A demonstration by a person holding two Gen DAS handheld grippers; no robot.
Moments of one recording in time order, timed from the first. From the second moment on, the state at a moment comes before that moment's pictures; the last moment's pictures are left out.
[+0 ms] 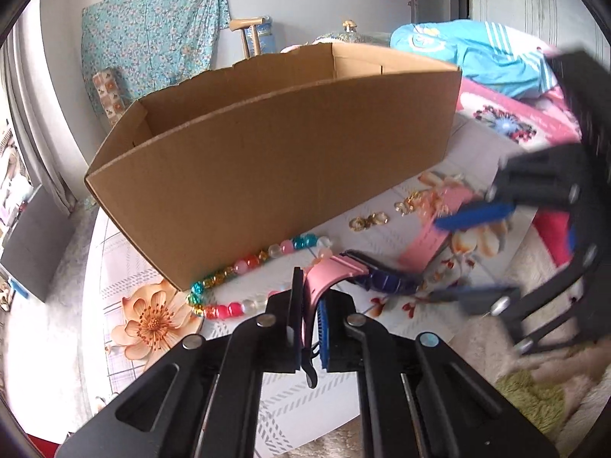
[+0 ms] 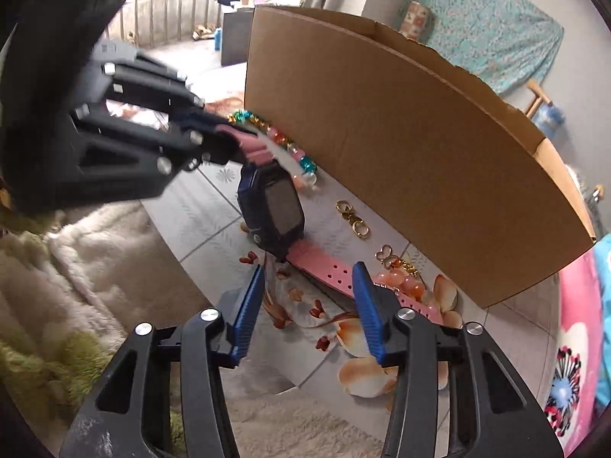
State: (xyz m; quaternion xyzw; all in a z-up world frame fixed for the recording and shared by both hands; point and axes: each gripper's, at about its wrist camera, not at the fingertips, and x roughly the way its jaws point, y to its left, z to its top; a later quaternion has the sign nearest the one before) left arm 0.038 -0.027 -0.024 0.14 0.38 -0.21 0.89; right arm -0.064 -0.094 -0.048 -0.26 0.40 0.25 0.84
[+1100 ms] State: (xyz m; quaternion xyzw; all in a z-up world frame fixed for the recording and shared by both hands) left arm 0.011 -0.047 0.092 0.15 0.27 -0.21 0.93; right arm -0.082 -0.118 0.007 -0.08 0.13 0.10 0.98
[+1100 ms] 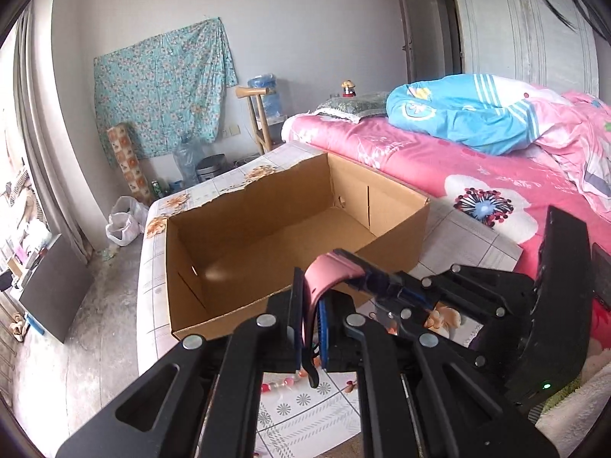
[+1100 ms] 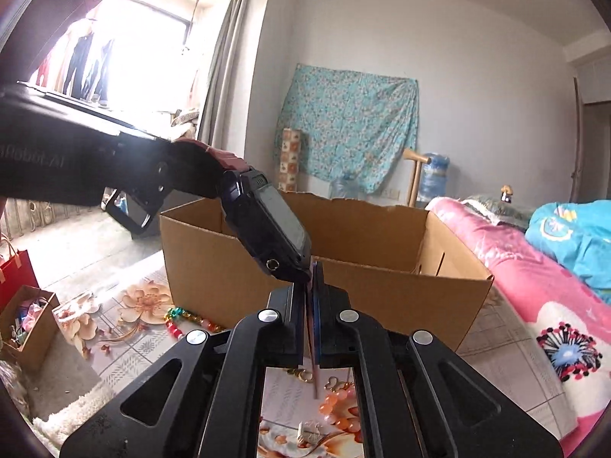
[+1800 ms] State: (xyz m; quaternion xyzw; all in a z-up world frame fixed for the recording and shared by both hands) left arm 0.169 -0.014 0.115 0.06 0.40 -0.22 0.89; right arm 0.128 -0.115 0.083 -0.14 0.43 0.27 0.85
